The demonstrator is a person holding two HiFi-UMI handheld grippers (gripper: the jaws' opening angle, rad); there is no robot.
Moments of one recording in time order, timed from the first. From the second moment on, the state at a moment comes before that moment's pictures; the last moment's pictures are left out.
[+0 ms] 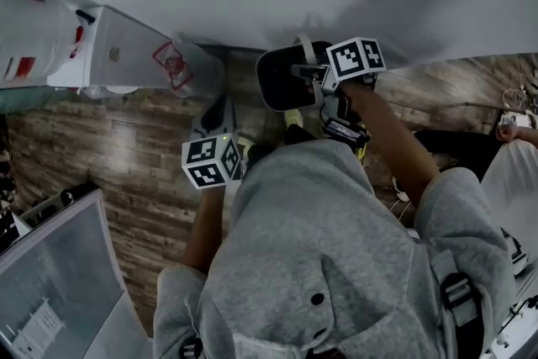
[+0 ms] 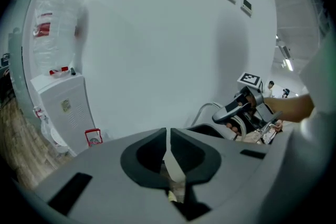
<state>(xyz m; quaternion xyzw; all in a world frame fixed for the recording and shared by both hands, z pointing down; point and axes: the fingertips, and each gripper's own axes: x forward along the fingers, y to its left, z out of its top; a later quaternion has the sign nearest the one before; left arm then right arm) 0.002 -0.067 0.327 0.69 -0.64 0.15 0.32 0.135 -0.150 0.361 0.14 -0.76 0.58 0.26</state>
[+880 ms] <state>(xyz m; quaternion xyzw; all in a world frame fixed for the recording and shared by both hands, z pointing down) -0.044 -0.073 0.309 0.68 -0.66 0.13 0.30 0.136 -0.177 0.346 0.18 -0.75 0.61 0.19</state>
